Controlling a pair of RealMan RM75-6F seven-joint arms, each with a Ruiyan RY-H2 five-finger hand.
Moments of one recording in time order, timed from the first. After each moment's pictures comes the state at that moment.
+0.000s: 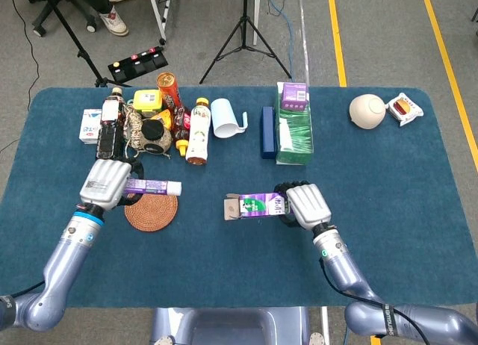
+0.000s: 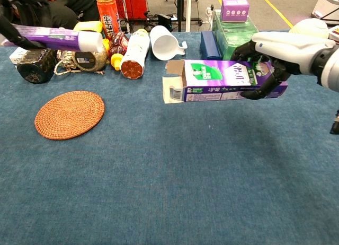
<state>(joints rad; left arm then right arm) -0.70 -1.16 -0.23 -1.99 0.86 1.15 0.61 0.68 -1.48 0.21 -1.74 -1.00 1.09 -0.53</state>
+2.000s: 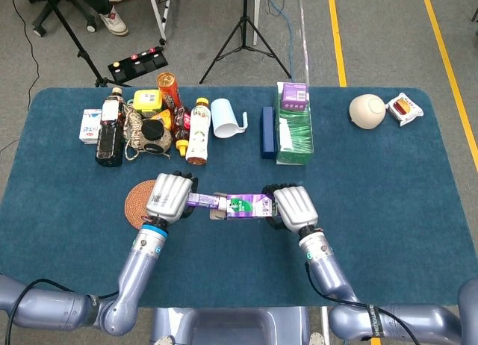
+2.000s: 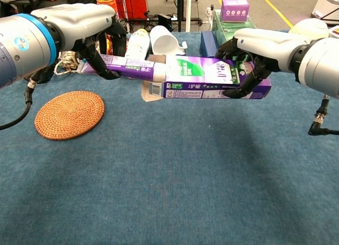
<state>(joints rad) -0.90 -1.59 -0.22 -1.90 0.72 1.41 0.92 0.76 -1.52 0.21 -1.84 -0.84 1.19 -0.63</state>
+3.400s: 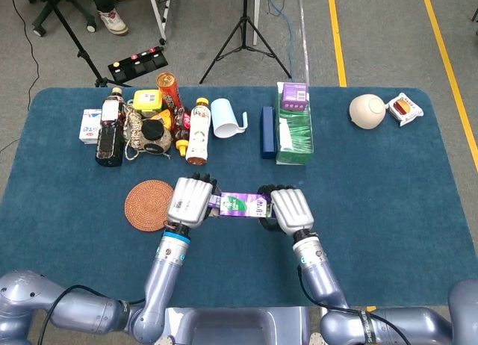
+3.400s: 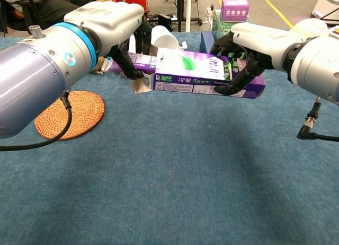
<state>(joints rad) -0.93 -1.80 -0.26 -1.81 0.78 1.51 1.07 0.75 -1.59 0.24 -1.89 -0.82 1.29 -0.65</state>
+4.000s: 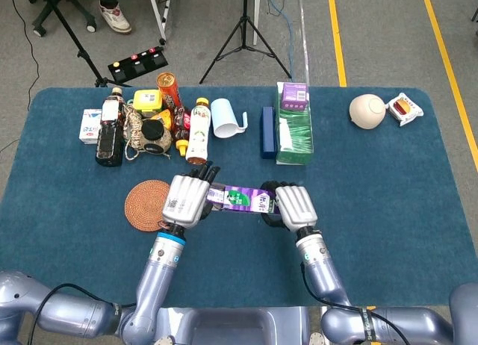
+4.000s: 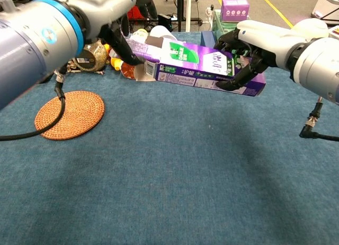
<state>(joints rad) -0.90 -1.73 -0.29 -1.93 0.82 1.53 1.05 0.72 -1.59 0.25 -1.83 -0.87 1.26 -0.52</state>
